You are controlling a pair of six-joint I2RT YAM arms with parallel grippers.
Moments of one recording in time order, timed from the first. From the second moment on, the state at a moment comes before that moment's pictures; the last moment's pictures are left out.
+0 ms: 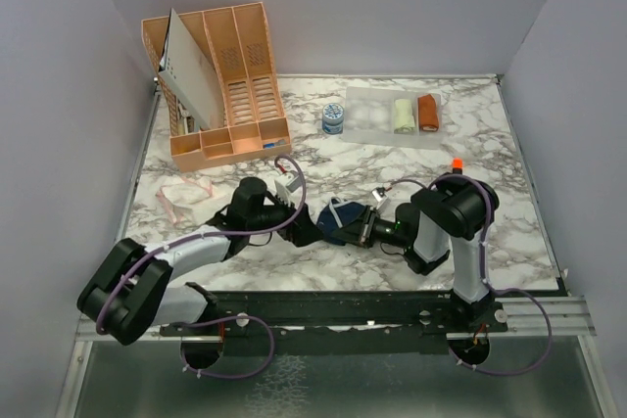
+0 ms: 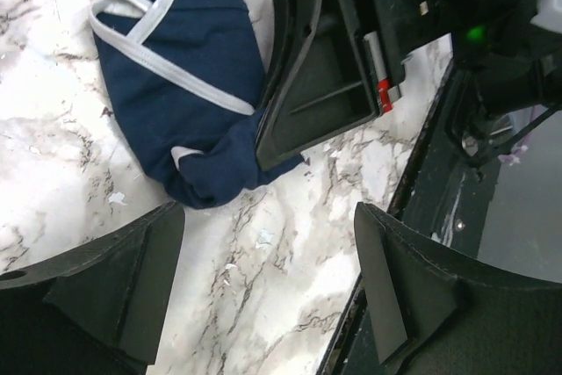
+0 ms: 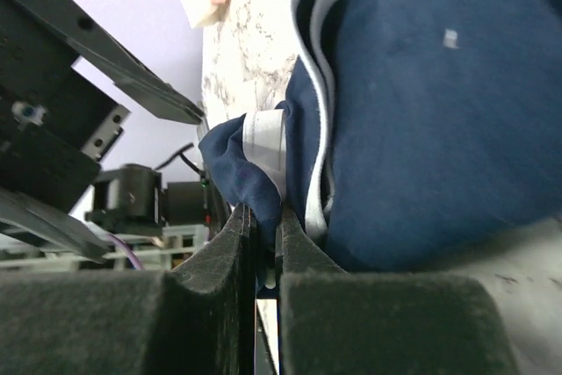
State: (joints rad) left arm -0.56 1.23 0.40 0.38 0.64 -0.36; right arm 0.61 2.07 0.24 1.54 -0.57 1.11
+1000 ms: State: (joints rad) left arm -0.58 1.76 0.79 0.18 0.77 -0.11; right arm 0.50 2.09 0.23 1.55 -0.70 1.30
